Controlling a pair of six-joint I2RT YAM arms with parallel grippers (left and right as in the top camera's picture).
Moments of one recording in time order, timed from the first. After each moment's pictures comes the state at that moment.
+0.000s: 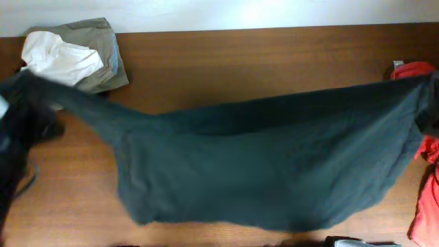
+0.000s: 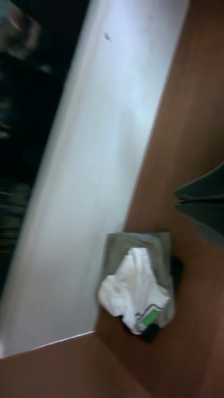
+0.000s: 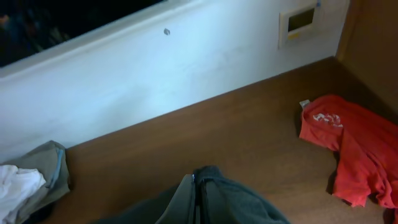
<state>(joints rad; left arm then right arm) -0.01 1.32 2.49 -1.46 -0.10 -0.29 -0.12 1.43 2.69 -1.69 -0.04 0.28</state>
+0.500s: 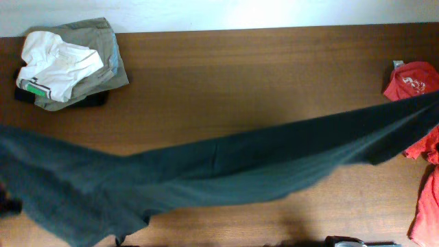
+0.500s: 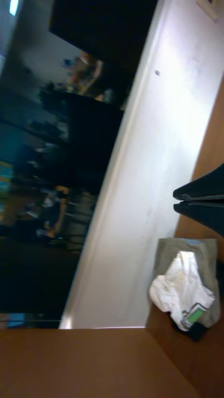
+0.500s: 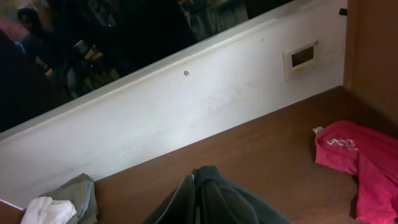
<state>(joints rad) -0.01 1.30 2.82 -1.55 -0.14 -0.29 -0.12 1.33 2.70 -1.63 -0.04 0.36</state>
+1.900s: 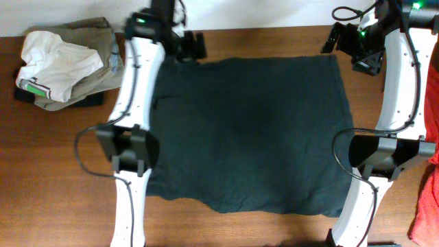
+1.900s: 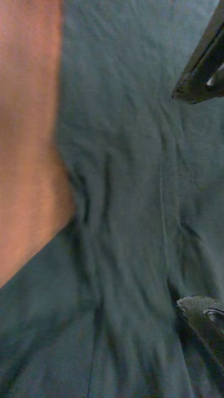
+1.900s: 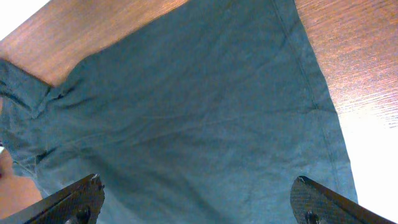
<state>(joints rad) -0.22 2.50 2.67 -1.29 0.23 -0.32 -0.15 2.27 2.68 -1.68 -0.23 0.30</state>
